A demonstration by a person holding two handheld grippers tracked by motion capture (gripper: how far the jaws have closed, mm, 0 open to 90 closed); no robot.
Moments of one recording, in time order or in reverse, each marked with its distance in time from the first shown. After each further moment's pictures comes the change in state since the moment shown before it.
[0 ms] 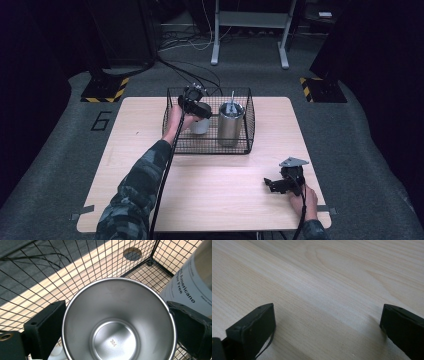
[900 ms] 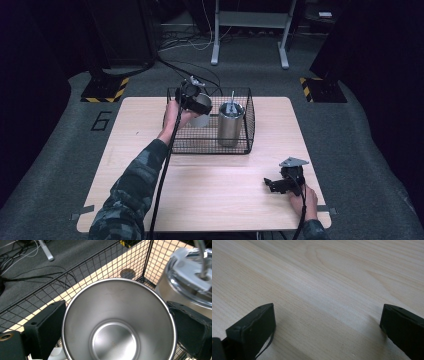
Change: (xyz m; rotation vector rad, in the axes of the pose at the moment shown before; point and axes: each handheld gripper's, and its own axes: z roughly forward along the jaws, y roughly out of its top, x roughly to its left) left arm -0.008 0.010 -0.043 -0.118 0.031 0.051; right arm 0.000 0.000 0.000 -0.001 0.000 -0.001
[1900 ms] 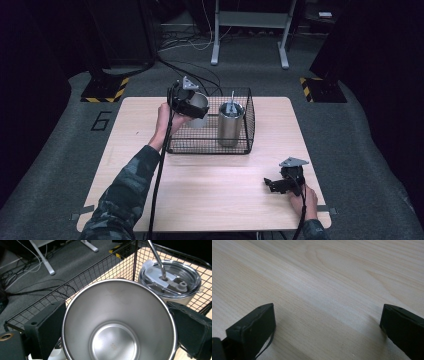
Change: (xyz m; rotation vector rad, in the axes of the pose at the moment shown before) left arm -0.010 -0.008 -0.049 -0.100 -0.017 0.048; right arm 0.000 0.000 0.000 0.000 0.000 0.000
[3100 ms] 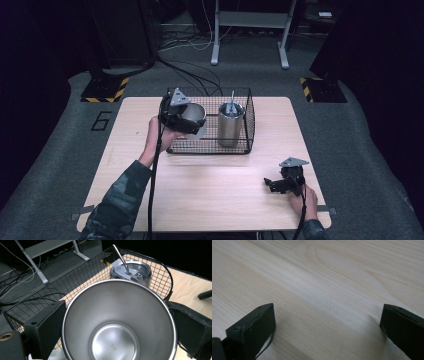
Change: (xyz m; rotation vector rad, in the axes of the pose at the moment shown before) left arm -0.030 -0.023 -0.060 -0.095 -0.052 0.029; right arm 0.000 0.000 0.000 0.002 0.000 0.003
